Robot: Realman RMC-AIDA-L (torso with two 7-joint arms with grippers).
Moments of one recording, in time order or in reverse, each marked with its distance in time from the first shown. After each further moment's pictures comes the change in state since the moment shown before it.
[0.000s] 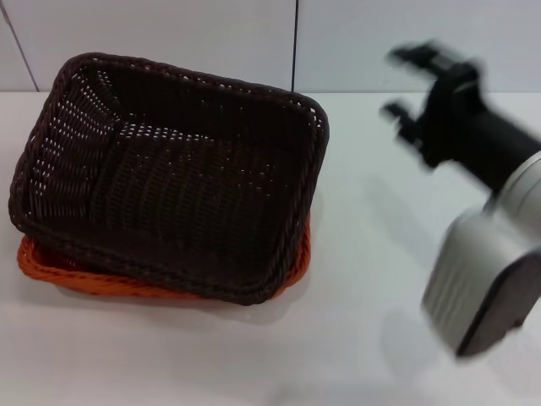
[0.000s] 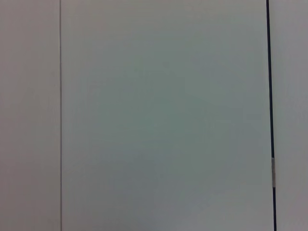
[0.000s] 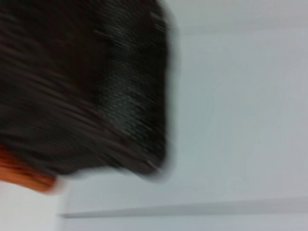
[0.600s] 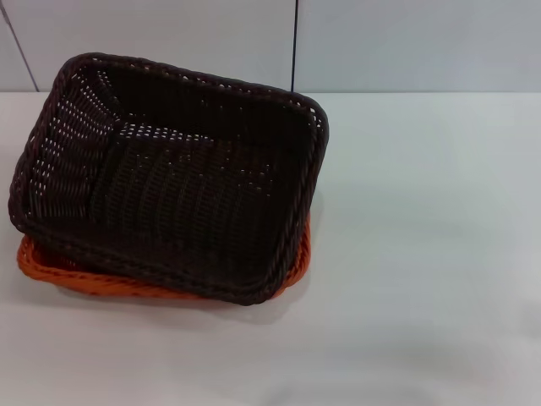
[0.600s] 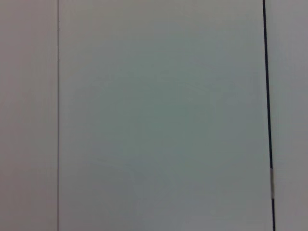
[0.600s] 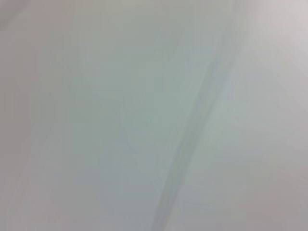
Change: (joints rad) left arm -0.015 0.000 -0.002 0.004 -0.001 0.014 0.000; right arm 0.093 -0.006 0.083 0.738 0.479 1.242 0.760
